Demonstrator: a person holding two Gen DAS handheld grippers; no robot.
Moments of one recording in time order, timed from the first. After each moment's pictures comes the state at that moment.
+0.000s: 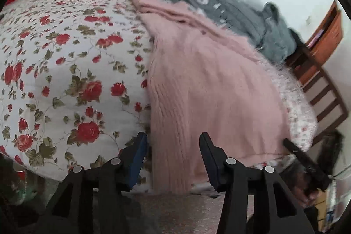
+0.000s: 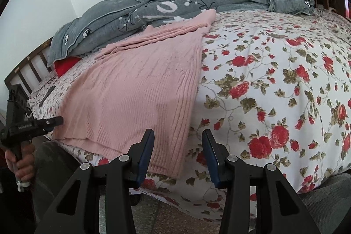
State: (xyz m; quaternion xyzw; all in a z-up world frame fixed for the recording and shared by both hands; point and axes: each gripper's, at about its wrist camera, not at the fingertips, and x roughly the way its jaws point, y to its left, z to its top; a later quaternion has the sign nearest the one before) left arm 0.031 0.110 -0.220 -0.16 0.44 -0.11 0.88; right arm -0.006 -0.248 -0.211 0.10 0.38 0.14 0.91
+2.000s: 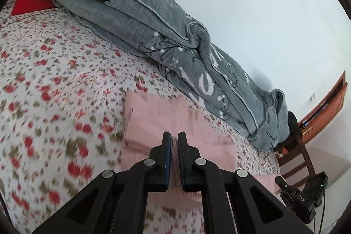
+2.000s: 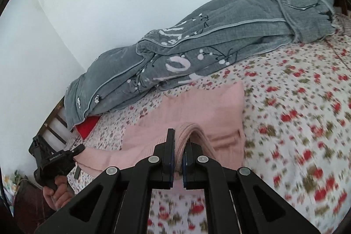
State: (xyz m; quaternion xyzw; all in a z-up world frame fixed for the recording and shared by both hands) left arm 0.194 0.171 -0.081 -0.31 0.32 -0.06 0.89; right arm 0.196 -0.264 -0.060 0.23 0.35 0.18 0.89
